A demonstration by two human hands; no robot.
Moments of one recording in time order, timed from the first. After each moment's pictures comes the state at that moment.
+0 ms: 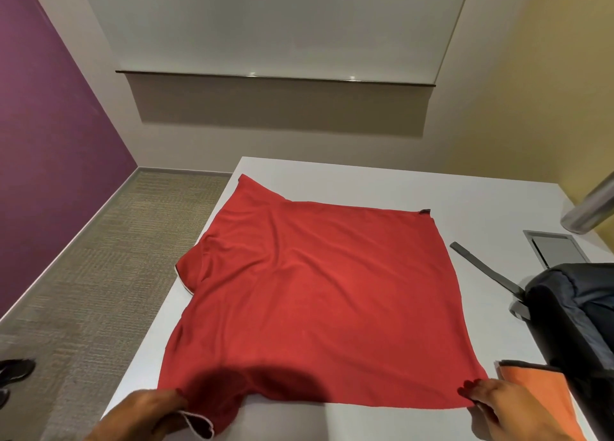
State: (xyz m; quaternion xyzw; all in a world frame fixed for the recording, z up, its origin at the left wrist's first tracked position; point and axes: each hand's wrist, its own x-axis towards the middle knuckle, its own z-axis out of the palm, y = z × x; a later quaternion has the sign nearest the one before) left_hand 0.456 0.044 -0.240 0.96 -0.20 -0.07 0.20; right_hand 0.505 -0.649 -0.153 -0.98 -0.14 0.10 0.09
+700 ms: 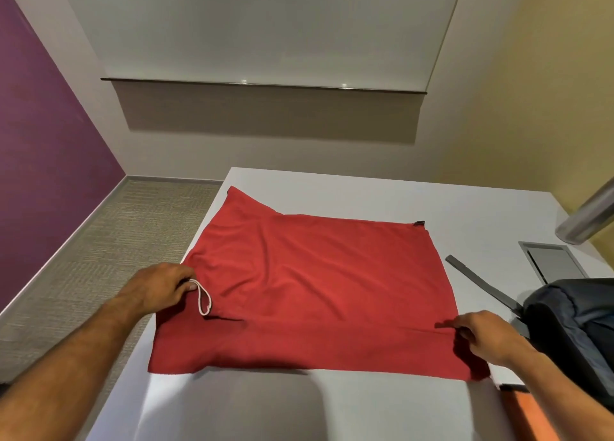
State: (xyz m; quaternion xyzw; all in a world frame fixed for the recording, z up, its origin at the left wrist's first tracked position) left_hand 0.695 -0.009 -0.089 0.99 -0.11 -0.08 0.02; right_hand 0.643 -0.654 -0.128 -0.98 -0.10 0.16 0.01
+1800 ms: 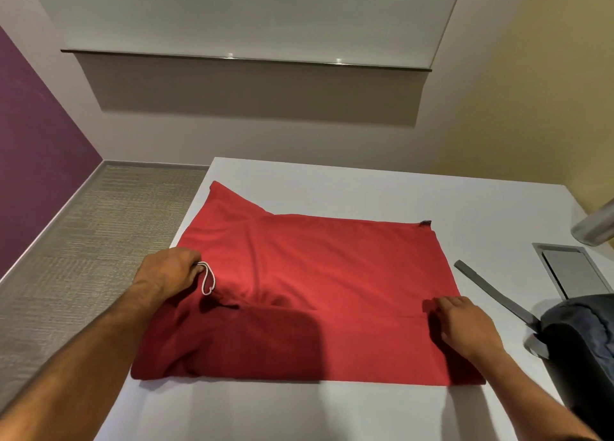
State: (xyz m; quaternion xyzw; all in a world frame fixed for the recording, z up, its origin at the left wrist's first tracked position) left_hand 0.794 -0.052 -0.124 1.00 -0.03 -0.05 -0.05; right_hand 0.706 -0.616 -0.170 -1.00 -0.02 0.02 0.02
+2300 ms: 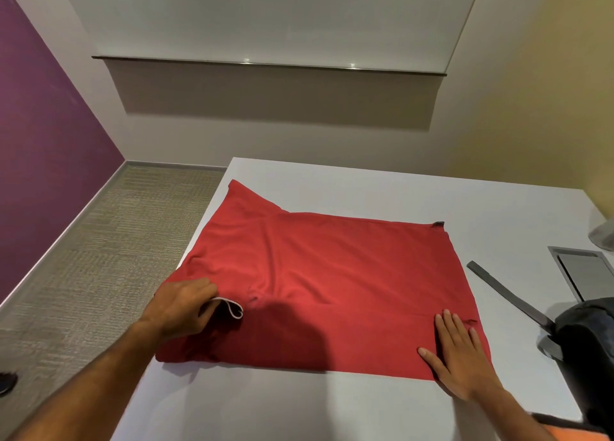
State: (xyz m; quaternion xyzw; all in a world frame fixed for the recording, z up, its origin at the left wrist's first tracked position) left_hand 0.703 -0.039 -0.133 0.96 -0.25 0.10 0.02; right_hand 0.647 -0.596 -0.218 -0.98 0.01 0.17 0.01
